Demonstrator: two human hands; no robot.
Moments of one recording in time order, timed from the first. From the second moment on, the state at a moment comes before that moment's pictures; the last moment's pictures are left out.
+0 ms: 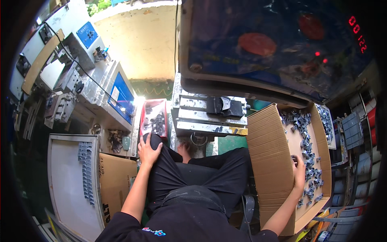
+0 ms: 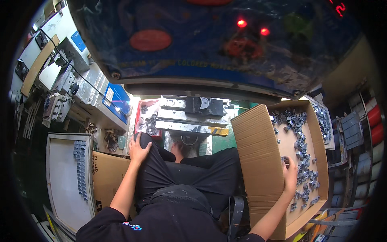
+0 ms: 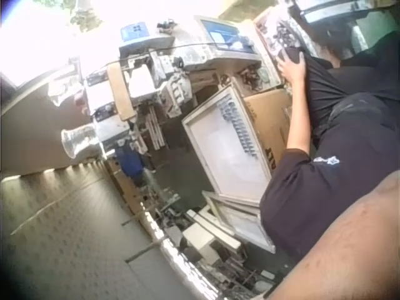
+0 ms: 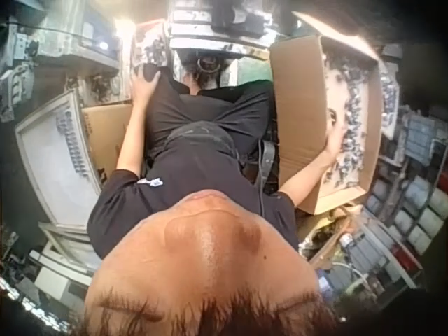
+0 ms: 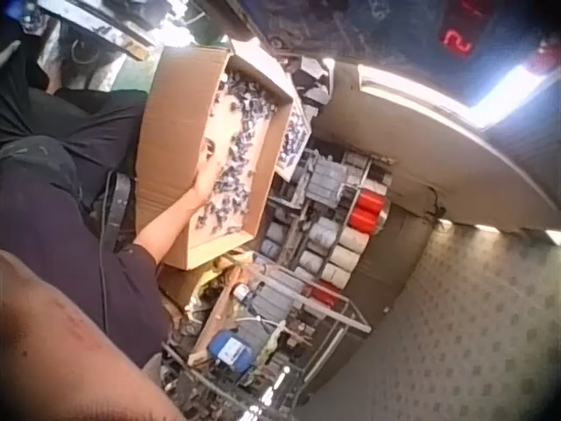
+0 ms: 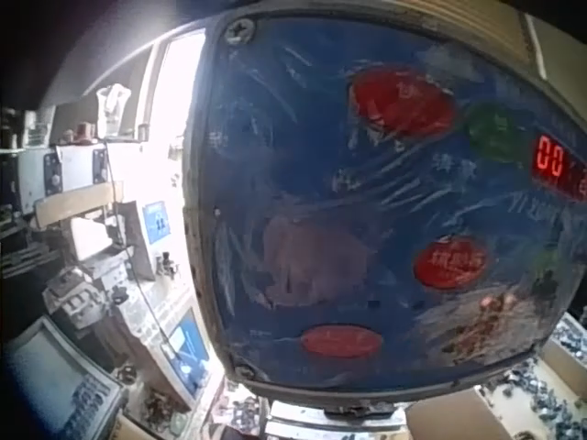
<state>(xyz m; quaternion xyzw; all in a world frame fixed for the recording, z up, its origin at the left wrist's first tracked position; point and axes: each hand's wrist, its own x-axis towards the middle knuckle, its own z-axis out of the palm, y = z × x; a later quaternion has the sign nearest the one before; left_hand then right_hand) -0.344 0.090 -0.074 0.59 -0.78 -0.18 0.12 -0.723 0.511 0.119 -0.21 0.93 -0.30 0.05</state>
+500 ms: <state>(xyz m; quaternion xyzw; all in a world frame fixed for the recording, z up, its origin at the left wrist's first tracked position) -0.337 0.090 -0.087 0.59 -0.77 -0.21 0.13 -0.719 0.508 0.116 -0.23 0.91 -0.33 -0.03</state>
